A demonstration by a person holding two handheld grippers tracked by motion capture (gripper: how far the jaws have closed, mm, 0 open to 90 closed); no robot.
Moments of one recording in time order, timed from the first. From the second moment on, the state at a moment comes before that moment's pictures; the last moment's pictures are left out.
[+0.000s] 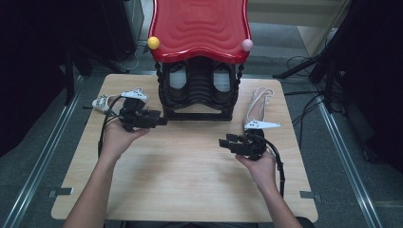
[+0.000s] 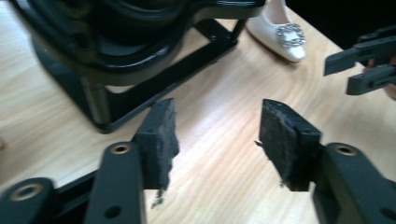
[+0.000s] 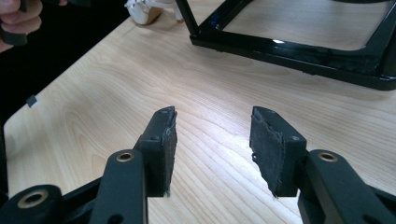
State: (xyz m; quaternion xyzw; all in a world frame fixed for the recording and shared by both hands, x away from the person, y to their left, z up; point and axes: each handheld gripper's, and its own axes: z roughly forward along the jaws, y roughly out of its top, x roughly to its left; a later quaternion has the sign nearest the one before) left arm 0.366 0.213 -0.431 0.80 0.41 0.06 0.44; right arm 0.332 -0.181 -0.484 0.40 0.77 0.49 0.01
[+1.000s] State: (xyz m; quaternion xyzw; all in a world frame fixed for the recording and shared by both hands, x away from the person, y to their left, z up) left arm 0.402 0.295 -0.444 0.74 0.51 0.09 0.42; right arm 0.333 -0.173 -0.494 0.39 0.78 0.48 0.00
